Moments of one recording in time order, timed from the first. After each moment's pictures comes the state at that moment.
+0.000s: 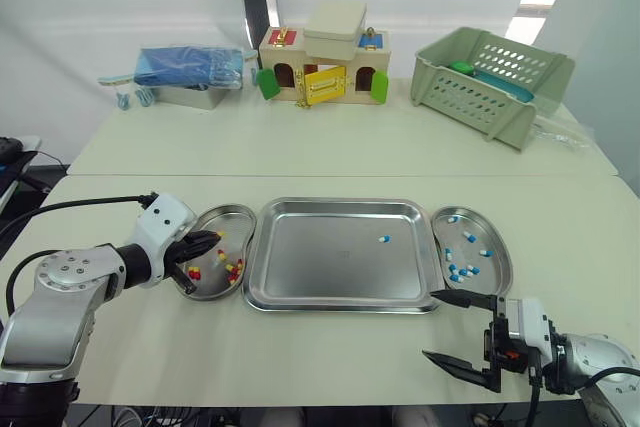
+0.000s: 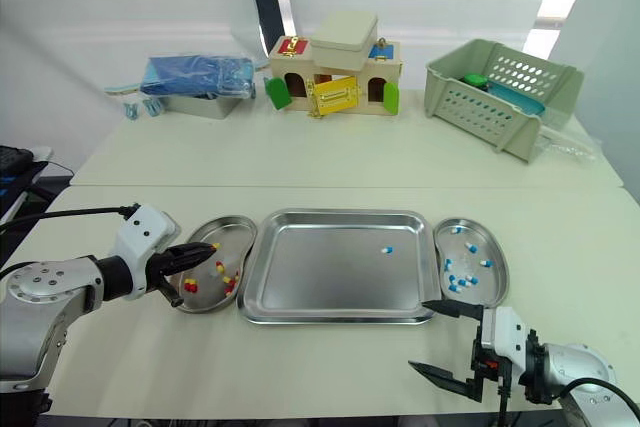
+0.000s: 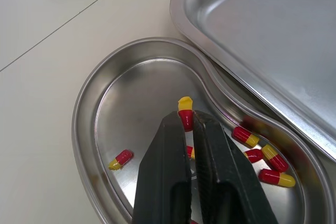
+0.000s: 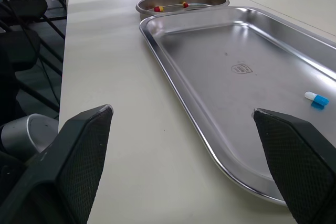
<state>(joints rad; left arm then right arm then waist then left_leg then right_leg) -0.09 0.84 0.25 -0.31 -0.24 0.66 -0.86 0.30 -0.65 -0.06 -0.34 0.45 -0.08 1.15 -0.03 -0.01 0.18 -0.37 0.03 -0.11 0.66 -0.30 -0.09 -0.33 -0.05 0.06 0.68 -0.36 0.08</state>
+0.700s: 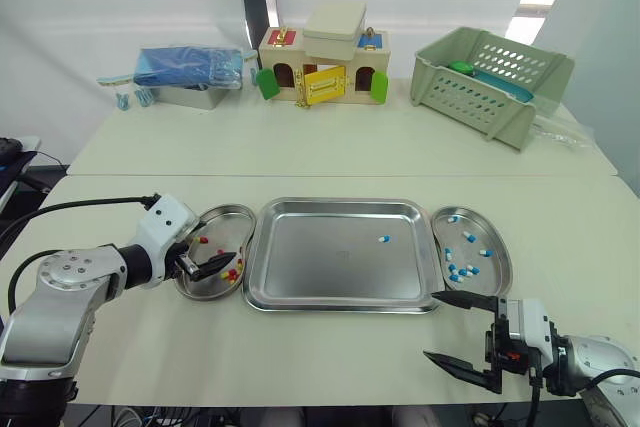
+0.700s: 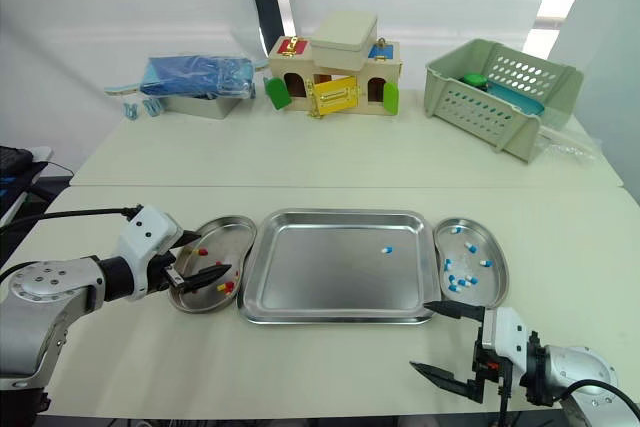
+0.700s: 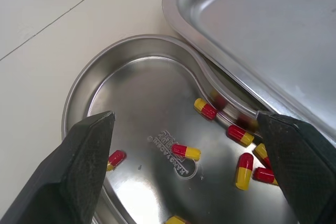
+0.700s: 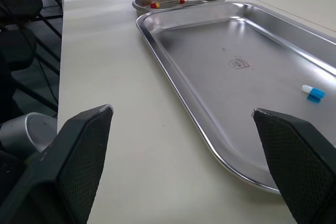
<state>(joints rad) -0.09 0.86 0.24 -0.27 -0.28 0.64 -0.87 0.31 -0.67 -0.09 -0.35 0.47 -0.06 1.13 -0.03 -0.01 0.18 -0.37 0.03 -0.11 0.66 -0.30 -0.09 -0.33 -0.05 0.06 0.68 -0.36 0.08</state>
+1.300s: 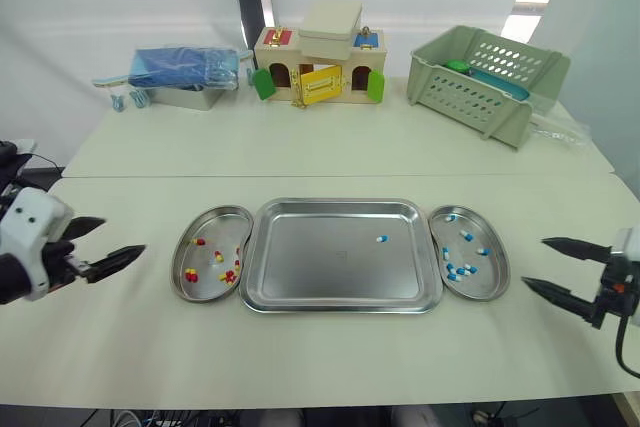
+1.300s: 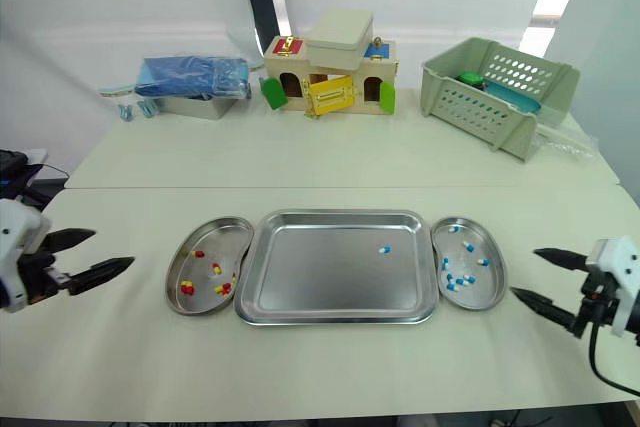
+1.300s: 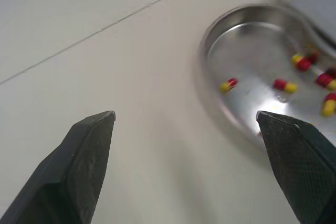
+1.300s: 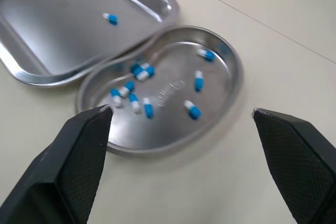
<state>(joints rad) 0.09 1.02 0.64 0.08 -0.35 0.45 -1.03 0.23 -0.97 -0.51 -0.08 0.56 0.24 1.10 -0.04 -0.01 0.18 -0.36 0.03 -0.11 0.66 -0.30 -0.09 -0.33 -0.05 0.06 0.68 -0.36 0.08</state>
